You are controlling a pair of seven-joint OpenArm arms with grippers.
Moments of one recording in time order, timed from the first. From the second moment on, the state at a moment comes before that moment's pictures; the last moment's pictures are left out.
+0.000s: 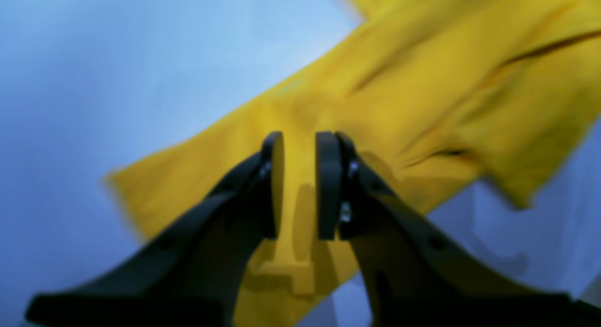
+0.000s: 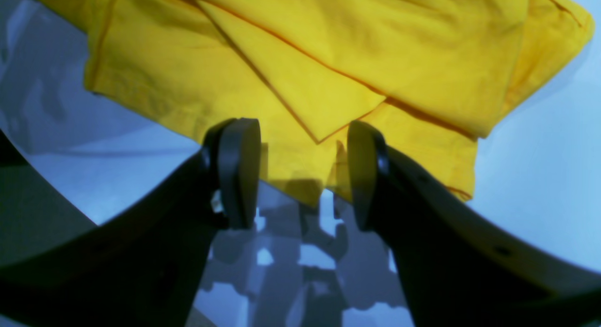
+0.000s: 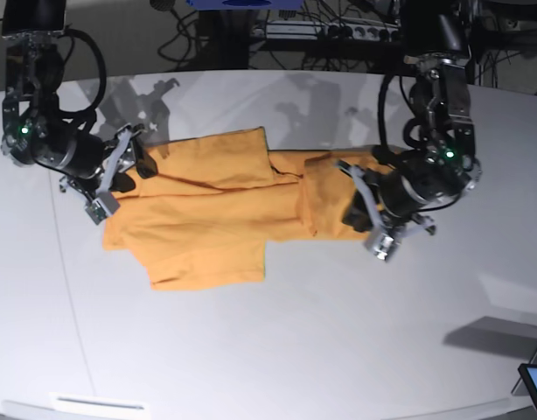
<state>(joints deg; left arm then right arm) 0.3 -15.4 -6.9 108.2 -25.2 -32.2 65.0 -9.7 19.4 5.4 103.7 38.4 31.1 -62.1</state>
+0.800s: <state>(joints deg) -0.3 -14.0 -11.0 105.5 -5.7 -32.2 64.4 -9.8 17.7 5.4 103.7 38.3 31.1 -62.4</state>
